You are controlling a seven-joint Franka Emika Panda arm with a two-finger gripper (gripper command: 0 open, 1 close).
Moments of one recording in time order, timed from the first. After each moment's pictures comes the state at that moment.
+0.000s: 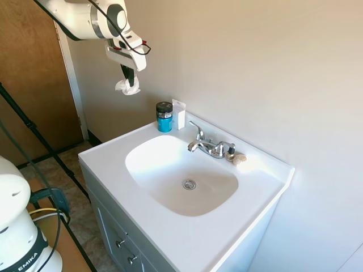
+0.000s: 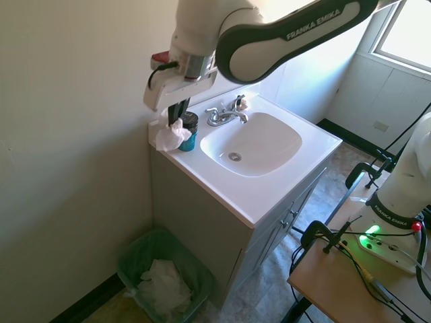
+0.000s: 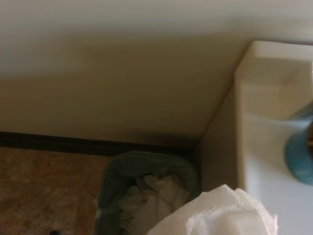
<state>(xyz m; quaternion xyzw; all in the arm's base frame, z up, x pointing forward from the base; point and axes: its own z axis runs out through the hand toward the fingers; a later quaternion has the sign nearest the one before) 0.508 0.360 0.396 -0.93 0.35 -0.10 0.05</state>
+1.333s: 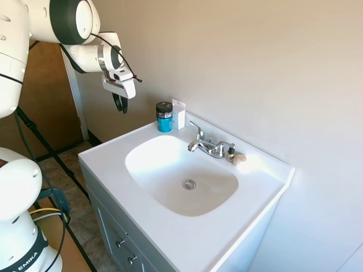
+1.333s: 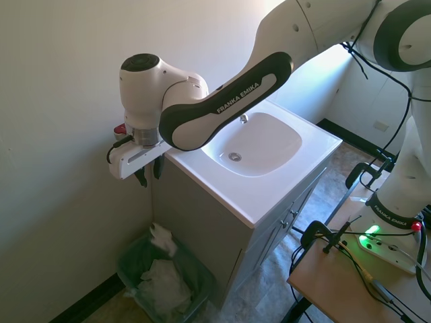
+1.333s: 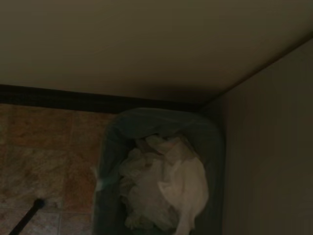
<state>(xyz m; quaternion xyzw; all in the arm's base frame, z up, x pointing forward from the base) 0.535 0.431 0.268 -0.93 0.36 -0.05 -0.01</state>
